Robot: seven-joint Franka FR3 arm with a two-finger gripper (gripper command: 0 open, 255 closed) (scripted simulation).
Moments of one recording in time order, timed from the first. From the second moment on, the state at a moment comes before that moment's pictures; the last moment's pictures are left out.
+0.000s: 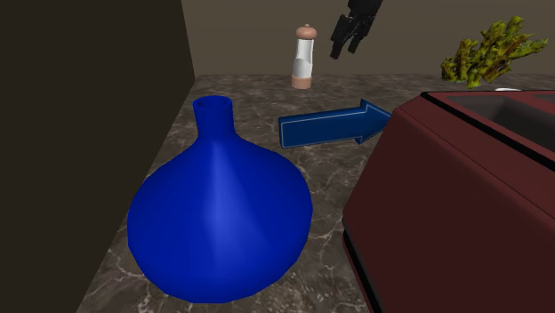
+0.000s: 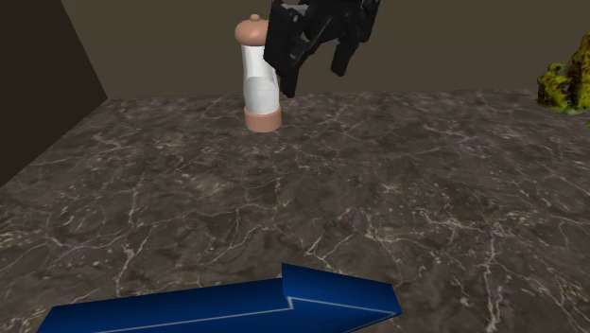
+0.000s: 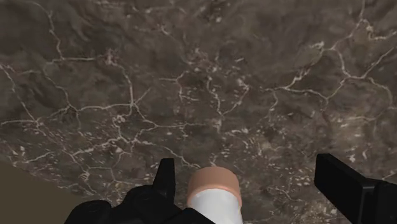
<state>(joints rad) -0.05 -0.26 0.10 -1.85 0.00 1.87 -0.08</state>
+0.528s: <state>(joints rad) -0.05 -0.03 0.11 -1.54 -0.04 1.92 -0.05</state>
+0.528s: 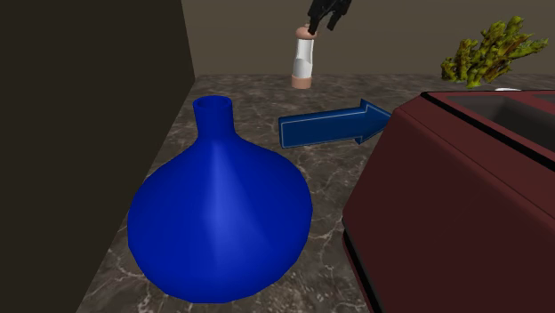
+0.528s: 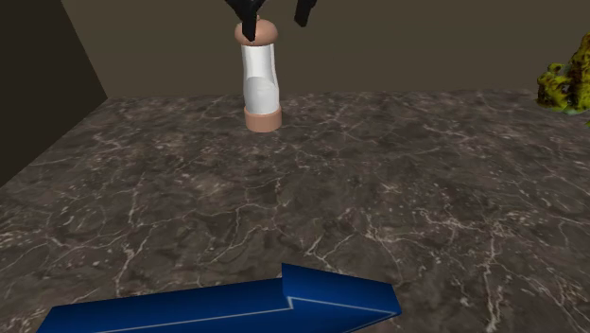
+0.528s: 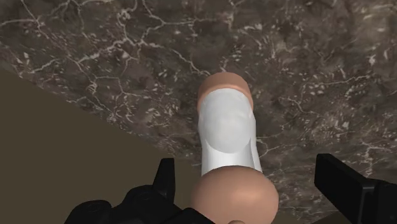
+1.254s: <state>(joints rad) -0.05 0.04 0.11 -1.51 -0.06 2.02 -0.03</state>
